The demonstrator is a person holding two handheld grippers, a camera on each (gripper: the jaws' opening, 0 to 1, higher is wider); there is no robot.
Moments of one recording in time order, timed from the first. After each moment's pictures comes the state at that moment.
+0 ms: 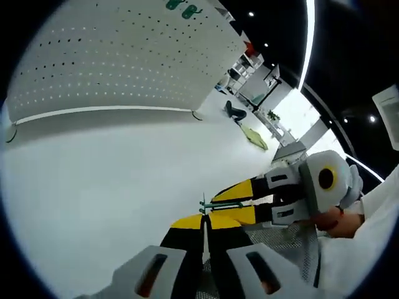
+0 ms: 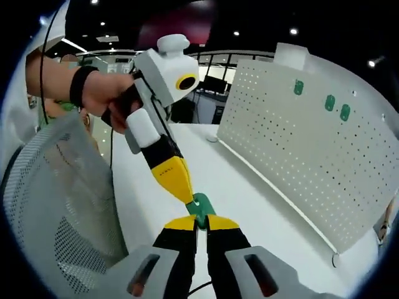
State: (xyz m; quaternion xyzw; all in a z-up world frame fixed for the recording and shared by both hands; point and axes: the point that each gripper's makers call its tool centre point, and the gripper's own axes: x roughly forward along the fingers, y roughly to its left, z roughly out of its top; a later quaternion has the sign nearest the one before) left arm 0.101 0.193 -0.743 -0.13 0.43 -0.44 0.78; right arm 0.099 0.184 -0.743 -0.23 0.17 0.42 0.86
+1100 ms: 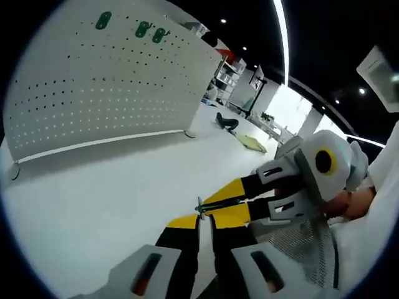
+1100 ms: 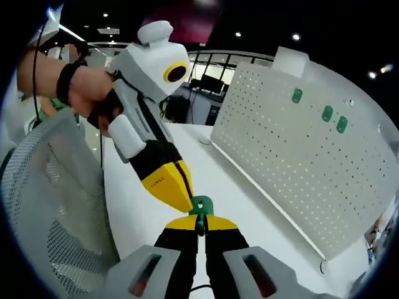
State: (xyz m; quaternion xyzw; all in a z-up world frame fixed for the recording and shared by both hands) left arm 0.107 0.192 -0.723 -0.08 0.32 -0.46 0.82; right arm 0.112 0.187 -0.727 -0.26 0.16 0.40 0.87
